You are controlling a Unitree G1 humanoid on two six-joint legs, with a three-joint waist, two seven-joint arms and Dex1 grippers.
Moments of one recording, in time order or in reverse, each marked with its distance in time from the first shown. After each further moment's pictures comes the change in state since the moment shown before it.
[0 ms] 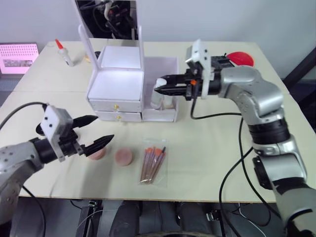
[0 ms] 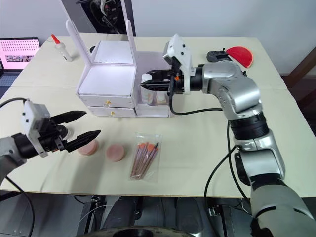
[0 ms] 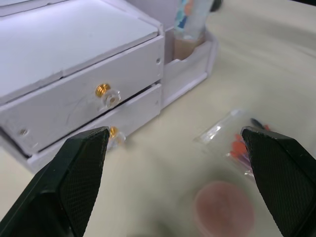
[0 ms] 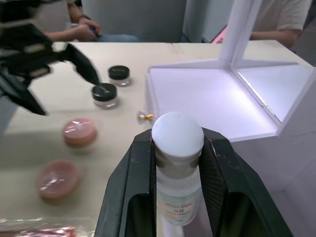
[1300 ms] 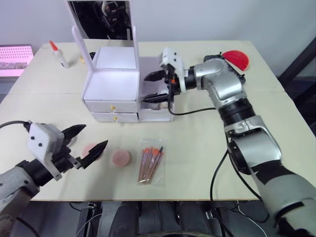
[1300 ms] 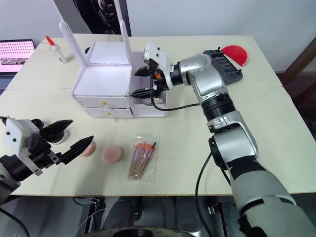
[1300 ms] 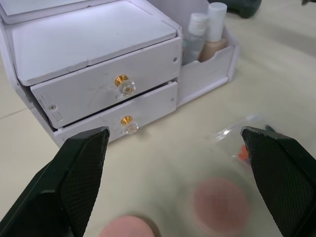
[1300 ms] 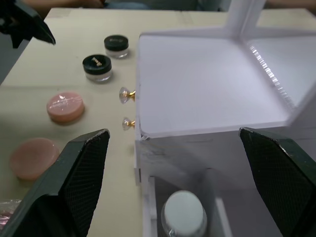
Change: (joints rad) left arm 0.199 -0.065 0.103 -0.170 -0.077 -0.026 0.196; right arm -0.197 0.137 -0.016 0.368 -0.220 -0.127 0.200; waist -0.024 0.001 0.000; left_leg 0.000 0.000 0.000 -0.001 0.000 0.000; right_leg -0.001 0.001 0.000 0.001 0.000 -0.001
